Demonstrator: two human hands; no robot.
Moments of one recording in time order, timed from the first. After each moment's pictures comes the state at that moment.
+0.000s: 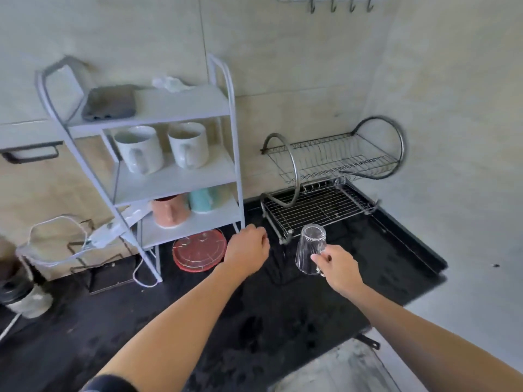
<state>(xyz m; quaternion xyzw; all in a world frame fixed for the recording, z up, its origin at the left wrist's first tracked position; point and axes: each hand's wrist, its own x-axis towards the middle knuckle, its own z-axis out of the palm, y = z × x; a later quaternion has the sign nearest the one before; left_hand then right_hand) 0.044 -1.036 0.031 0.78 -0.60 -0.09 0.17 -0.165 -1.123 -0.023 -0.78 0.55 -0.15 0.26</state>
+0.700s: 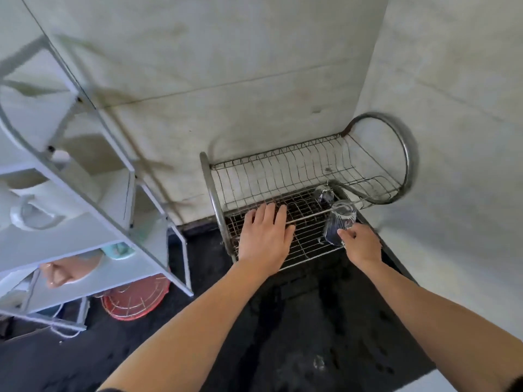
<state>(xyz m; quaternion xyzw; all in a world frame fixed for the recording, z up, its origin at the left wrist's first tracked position) -0.039 -1.307 0.010 0.80 -0.59 0.06 0.09 -0.219 -1.459 -0.074 -0.73 0.60 -0.17 0.28</state>
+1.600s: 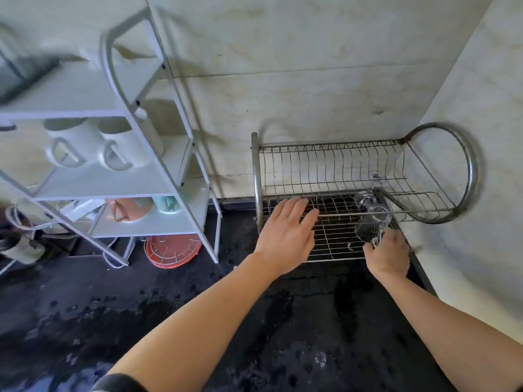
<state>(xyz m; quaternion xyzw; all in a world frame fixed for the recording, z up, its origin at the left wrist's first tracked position) -0.044 -1.261 0.020 0.77 -0.61 0.12 0.13 -0.207 -1.455 -0.090 -0.78 0.59 -0.09 0.20</state>
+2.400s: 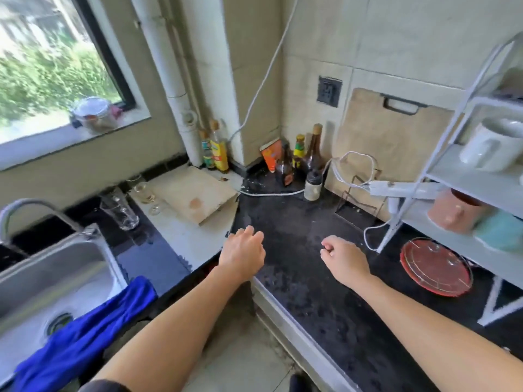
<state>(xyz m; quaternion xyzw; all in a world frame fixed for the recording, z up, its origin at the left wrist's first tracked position) 0.080 -0.607 0.017 1.00 -0.06 0.02 0.07 0.122 -0.850 -0.036 -0.97 -0.04 0.04 0.23</state>
